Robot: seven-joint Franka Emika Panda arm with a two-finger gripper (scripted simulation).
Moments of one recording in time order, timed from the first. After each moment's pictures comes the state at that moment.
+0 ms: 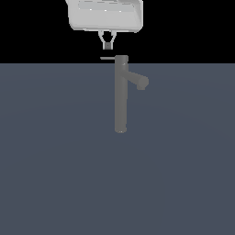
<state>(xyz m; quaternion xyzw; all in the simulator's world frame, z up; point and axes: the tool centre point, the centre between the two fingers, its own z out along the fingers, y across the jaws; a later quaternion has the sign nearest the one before) 0.013 0.029 0.335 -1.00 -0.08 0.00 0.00</state>
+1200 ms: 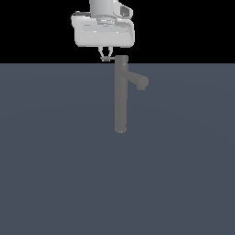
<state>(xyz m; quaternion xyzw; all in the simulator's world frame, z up) 0.081 0.042 0.300 -0.99 -0.10 0.00 0.00</state>
